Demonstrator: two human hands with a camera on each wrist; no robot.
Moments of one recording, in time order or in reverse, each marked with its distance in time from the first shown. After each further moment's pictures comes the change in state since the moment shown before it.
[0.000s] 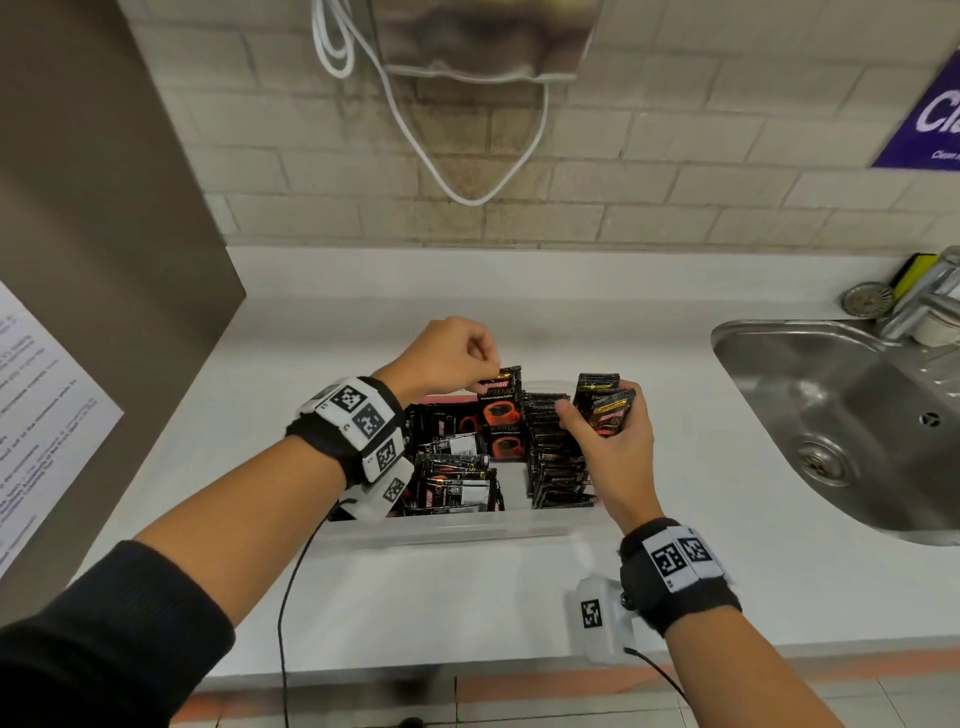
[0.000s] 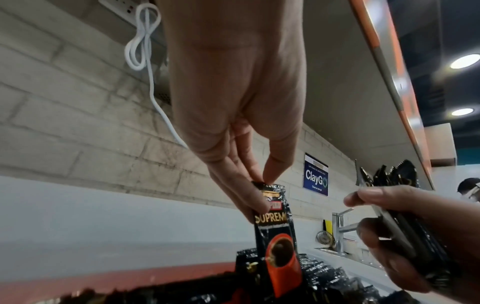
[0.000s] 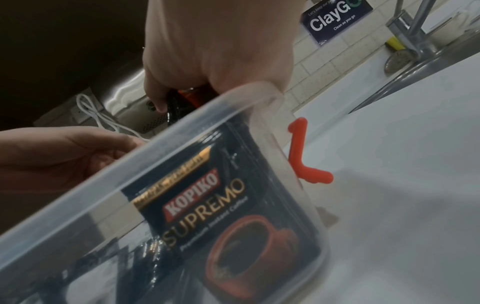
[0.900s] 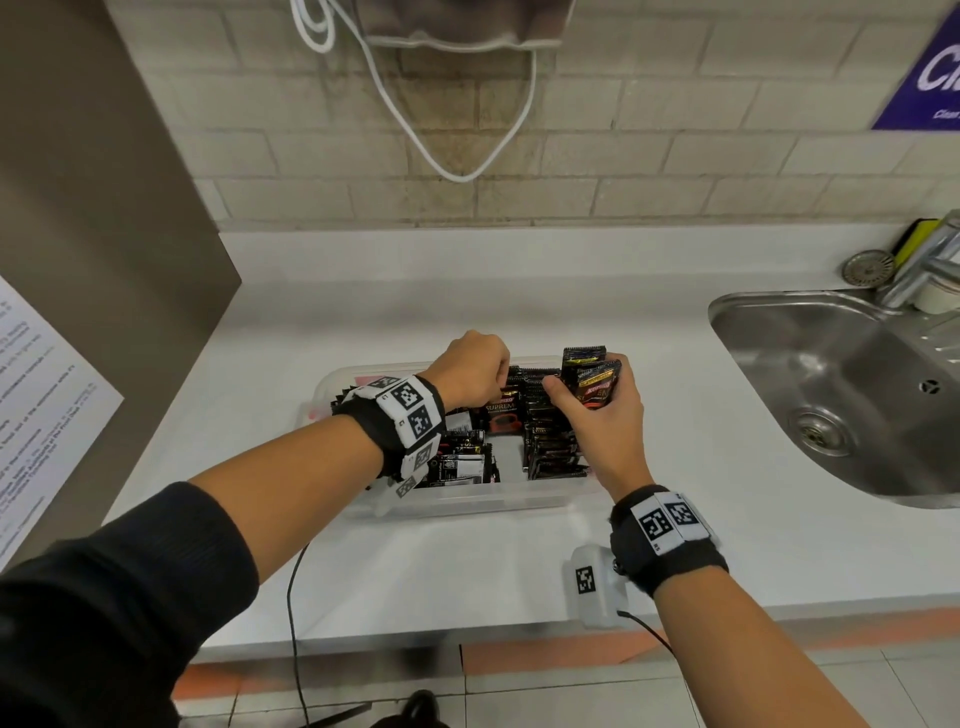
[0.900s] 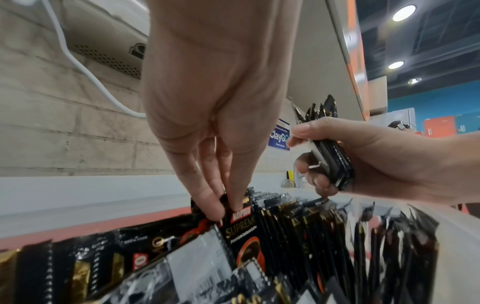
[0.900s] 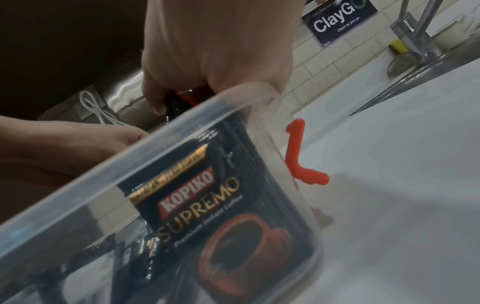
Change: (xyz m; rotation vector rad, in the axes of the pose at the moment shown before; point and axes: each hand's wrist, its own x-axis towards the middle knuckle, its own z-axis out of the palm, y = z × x) left_hand -0.003 0.010 0.049 0.530 -0.104 -0.007; right_hand 0.001 0.004 0.001 -0.030 -0.009 -0.037
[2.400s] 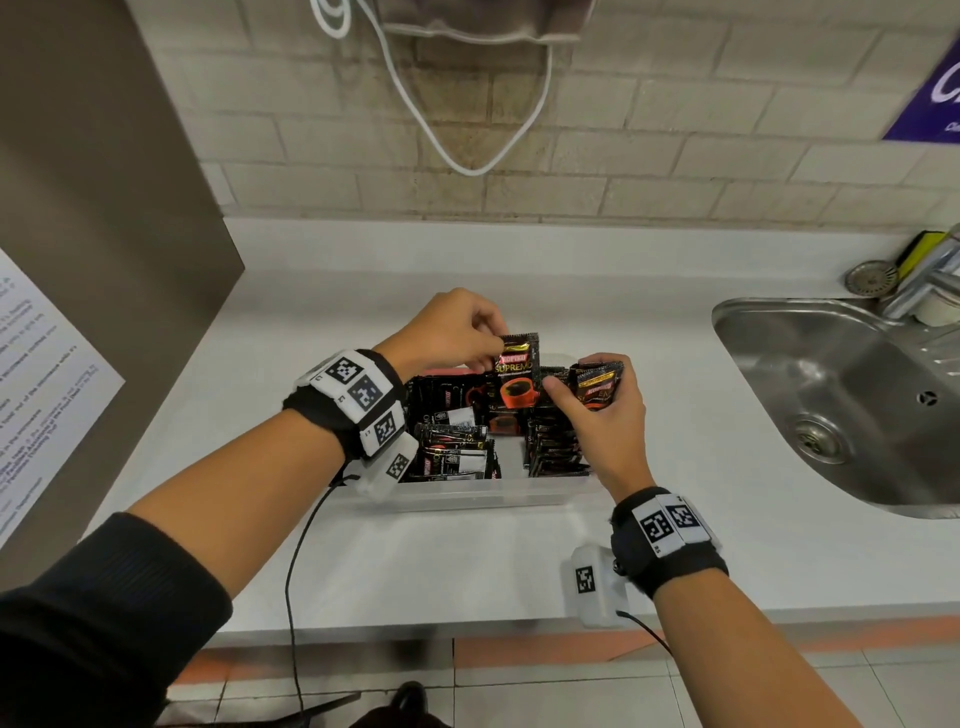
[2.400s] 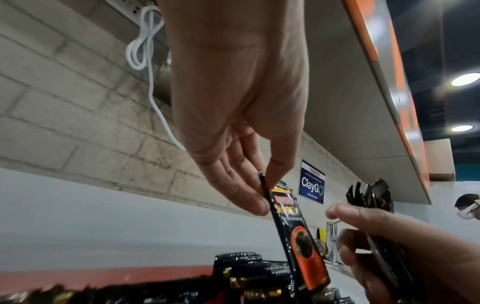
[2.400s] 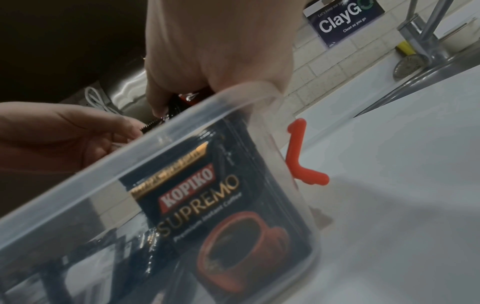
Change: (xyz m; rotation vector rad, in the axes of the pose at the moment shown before) left_hand -0.013 -0.019 -0.039 -0.576 0.075 0.035; right_hand -0.001 0.000 -0.001 -0.004 -0.035 -0.034
